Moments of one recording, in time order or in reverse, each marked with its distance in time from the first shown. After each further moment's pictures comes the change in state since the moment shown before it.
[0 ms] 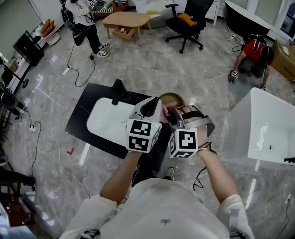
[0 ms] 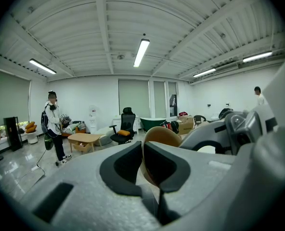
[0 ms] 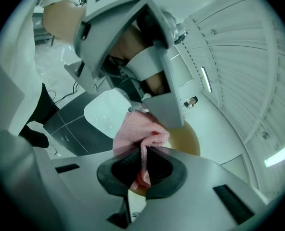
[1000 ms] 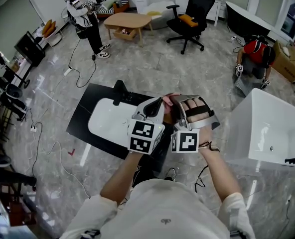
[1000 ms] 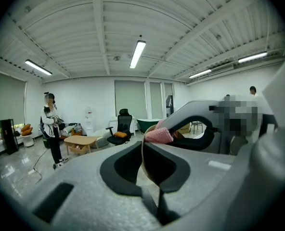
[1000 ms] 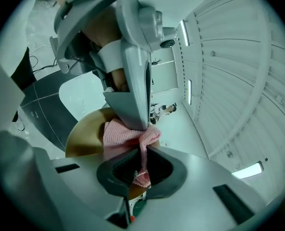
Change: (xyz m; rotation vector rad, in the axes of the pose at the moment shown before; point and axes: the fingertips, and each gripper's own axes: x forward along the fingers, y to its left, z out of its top) left arm -0.005 -0.007 0.008 0.022 -0.015 -0.040; right arm -0.016 -0.063 0.004 -0.193 0.069 -0.342
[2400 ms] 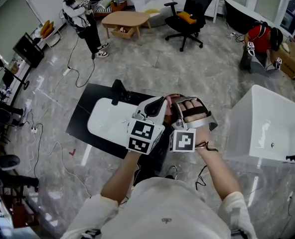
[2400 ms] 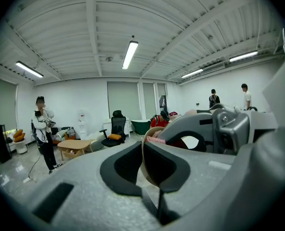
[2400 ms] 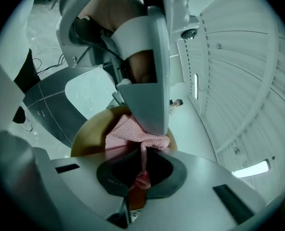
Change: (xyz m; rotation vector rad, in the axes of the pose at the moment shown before) left arm 0.014 -0.013 0.004 0.056 -0.010 -0.076; right arm 0.012 0.025 -0.015 0.002 0.053 0.085
